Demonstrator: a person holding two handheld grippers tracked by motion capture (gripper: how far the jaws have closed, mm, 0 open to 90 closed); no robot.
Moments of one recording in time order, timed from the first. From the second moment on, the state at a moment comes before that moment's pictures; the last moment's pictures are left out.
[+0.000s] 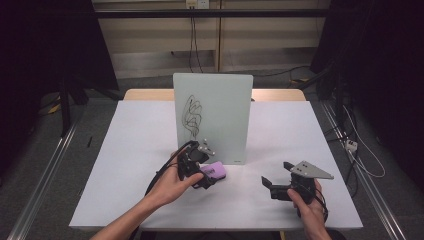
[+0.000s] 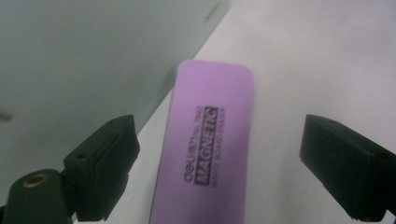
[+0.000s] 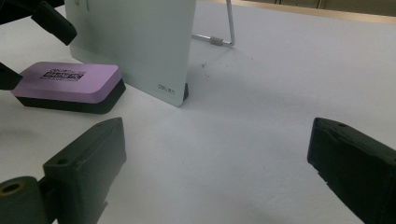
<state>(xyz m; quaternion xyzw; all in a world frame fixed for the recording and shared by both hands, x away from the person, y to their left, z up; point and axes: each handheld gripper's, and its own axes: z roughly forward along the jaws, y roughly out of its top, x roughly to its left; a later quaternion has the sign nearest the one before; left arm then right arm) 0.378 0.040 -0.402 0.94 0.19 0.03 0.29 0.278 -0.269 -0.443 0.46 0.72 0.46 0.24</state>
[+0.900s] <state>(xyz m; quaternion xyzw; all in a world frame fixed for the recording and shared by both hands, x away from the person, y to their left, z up) 0.384 0.029 -0.411 0.96 0.15 0.03 0.23 0.277 -0.268 -0.443 0.46 0.72 0.46 0.24</state>
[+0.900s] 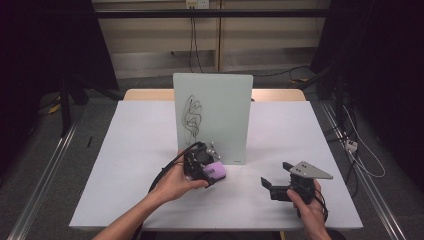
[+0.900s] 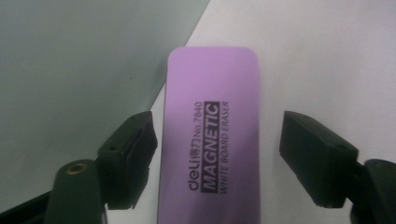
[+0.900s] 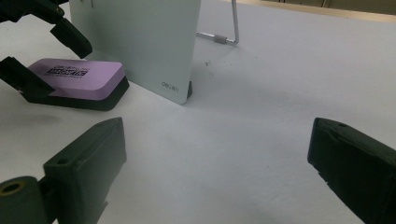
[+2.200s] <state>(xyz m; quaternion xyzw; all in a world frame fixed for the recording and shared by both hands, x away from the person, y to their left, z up) 0.389 0.028 -0.424 0.96 0.16 0.03 0.22 0.278 -0.267 -0.443 0.45 0.73 0.46 0.24</state>
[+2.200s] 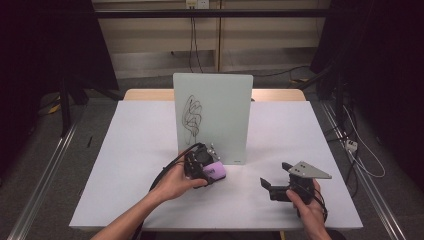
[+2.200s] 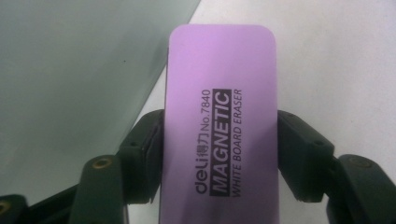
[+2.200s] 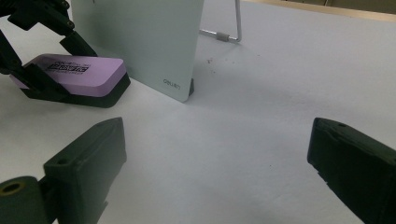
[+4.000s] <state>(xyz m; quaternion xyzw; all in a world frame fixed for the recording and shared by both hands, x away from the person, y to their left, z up) 0.379 0.065 -0.386 0.91 0.17 0.06 0.36 0.280 -0.267 -0.444 0.46 0.73 0.46 0.23</state>
